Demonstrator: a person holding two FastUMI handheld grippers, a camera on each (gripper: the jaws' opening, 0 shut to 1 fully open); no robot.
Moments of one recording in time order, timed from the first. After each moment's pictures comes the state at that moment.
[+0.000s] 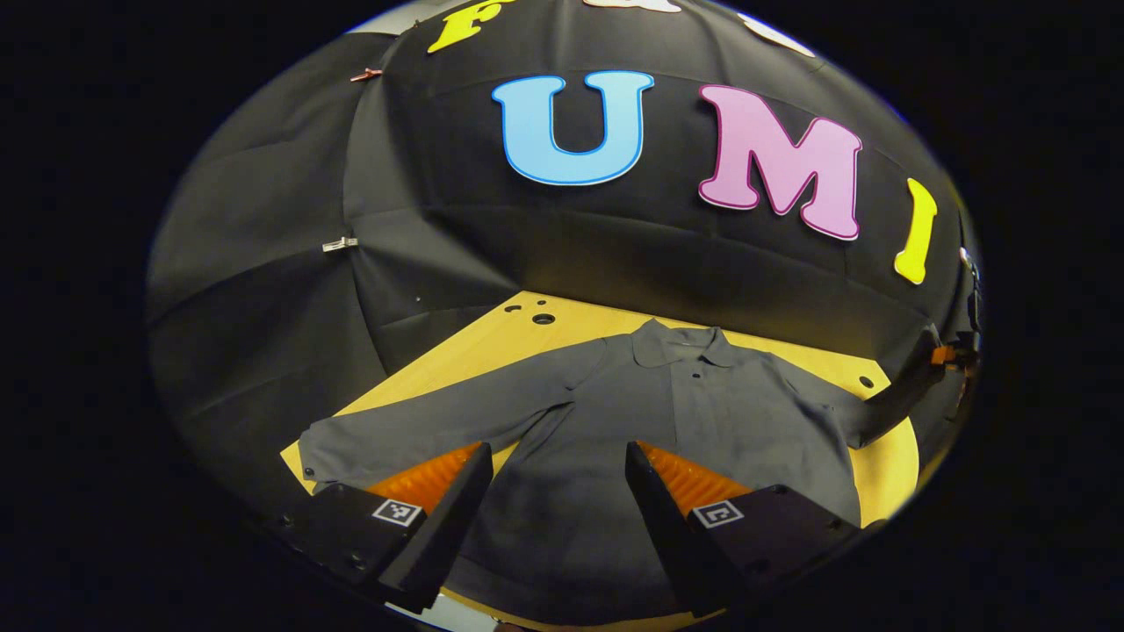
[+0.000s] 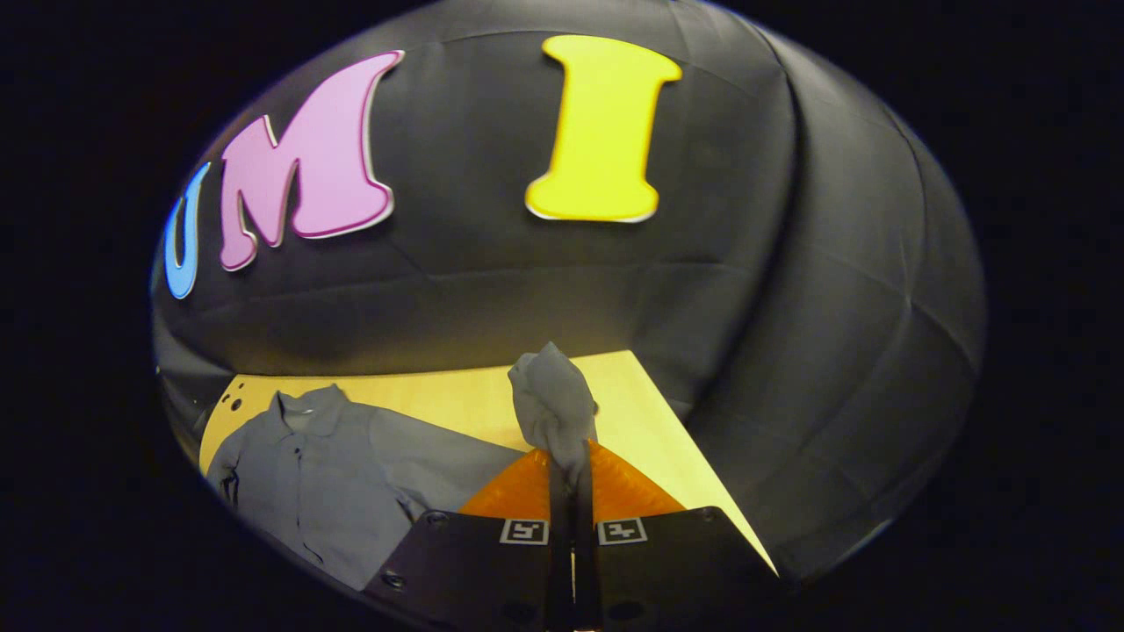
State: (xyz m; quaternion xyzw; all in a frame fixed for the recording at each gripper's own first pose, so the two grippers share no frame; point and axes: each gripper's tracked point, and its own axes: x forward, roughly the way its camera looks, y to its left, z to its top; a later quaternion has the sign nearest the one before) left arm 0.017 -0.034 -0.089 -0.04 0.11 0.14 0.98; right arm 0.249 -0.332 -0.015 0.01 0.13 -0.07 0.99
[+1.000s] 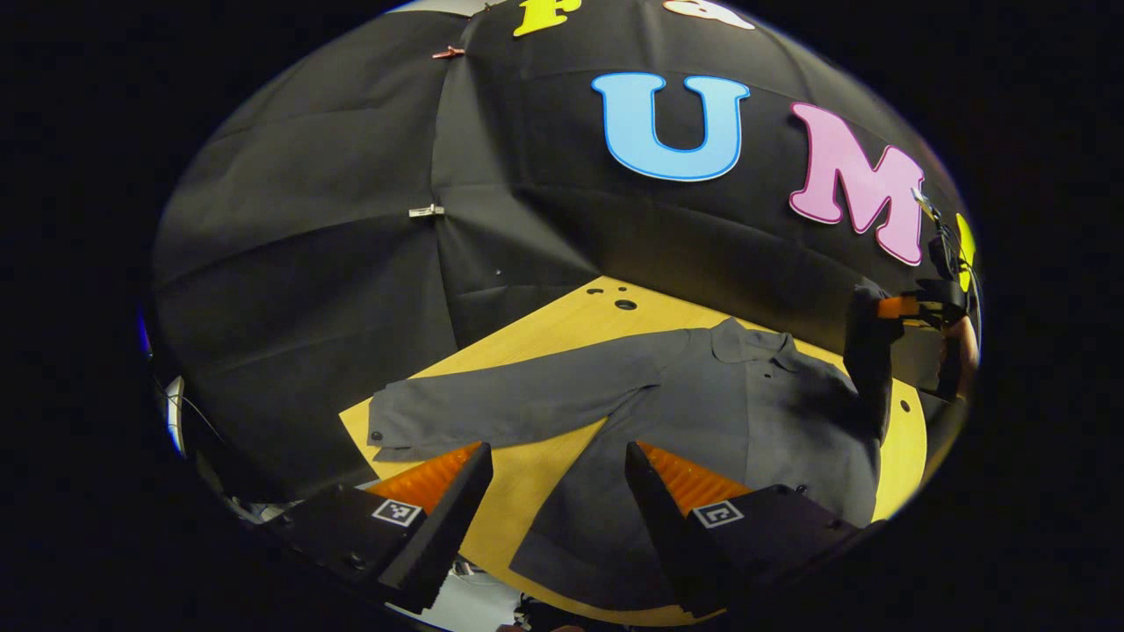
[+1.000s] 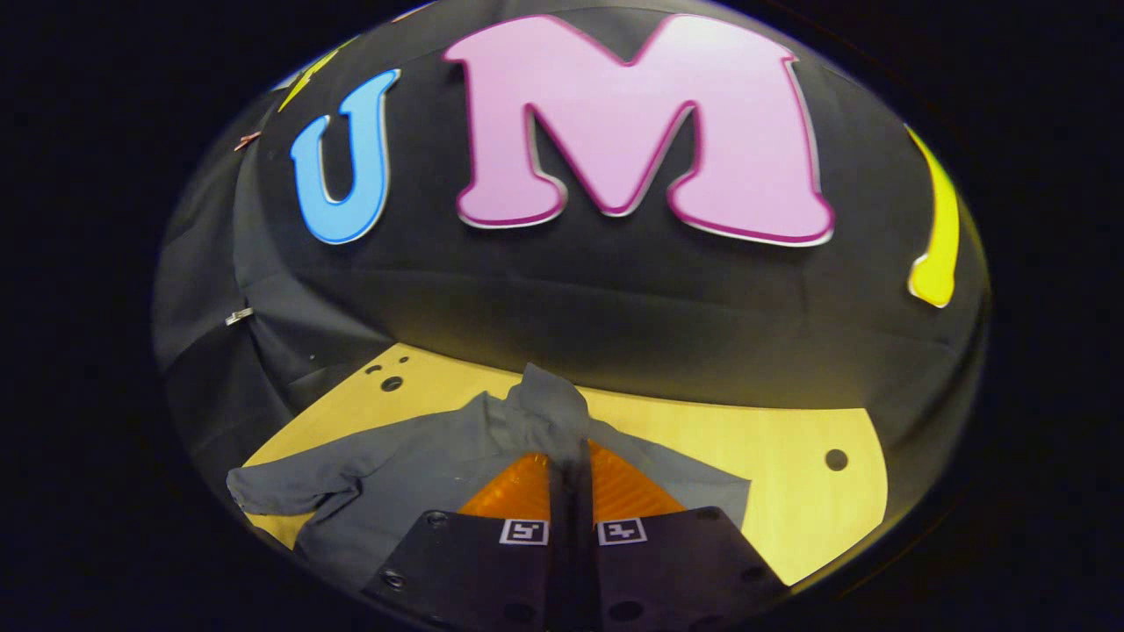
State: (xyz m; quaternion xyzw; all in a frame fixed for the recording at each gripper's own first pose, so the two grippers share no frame) left arm -0.036 0.042 -0.117 -0.09 0.14 0.24 0.96; right arm 0.288 0.037 -0.014 -0.05 0.14 0.20 0.97
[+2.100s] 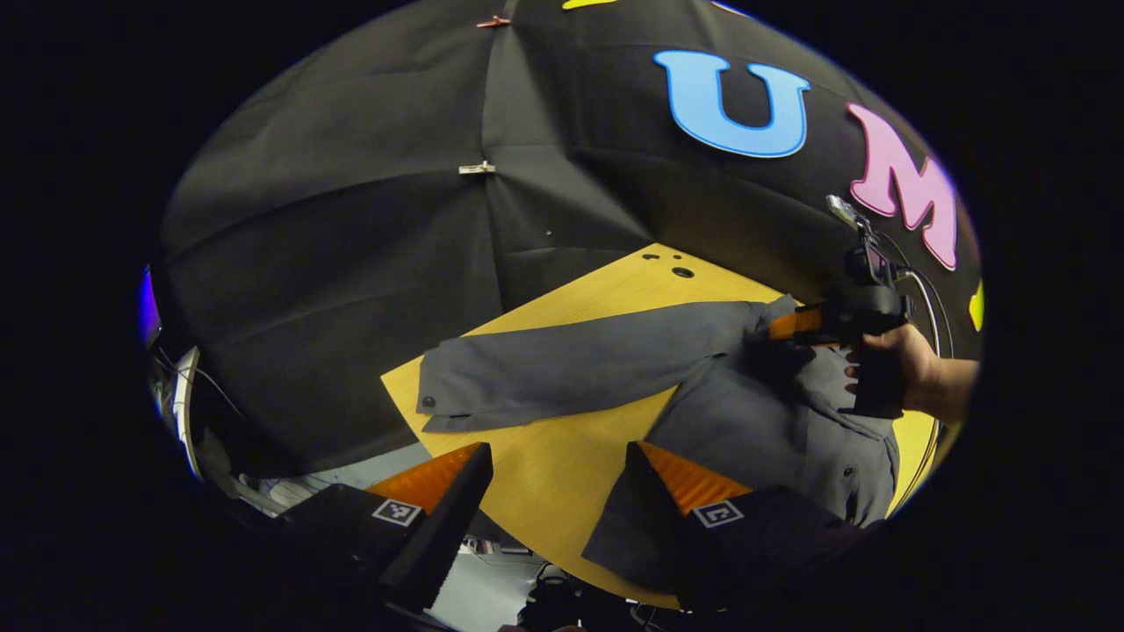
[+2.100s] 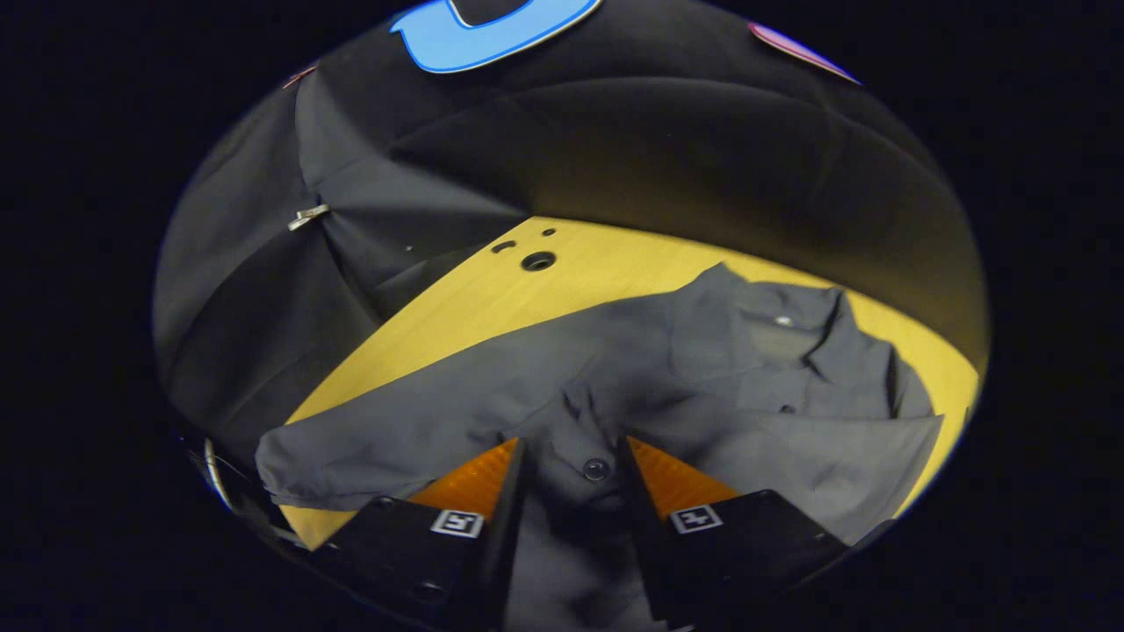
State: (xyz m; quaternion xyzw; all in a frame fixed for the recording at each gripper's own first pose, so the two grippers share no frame) left arm -0.066 0.104 -0.158 -0.14 0.19 0.29 0.93; right arm 0.225 0.260 -0.195 -0.07 0.32 0.34 0.88
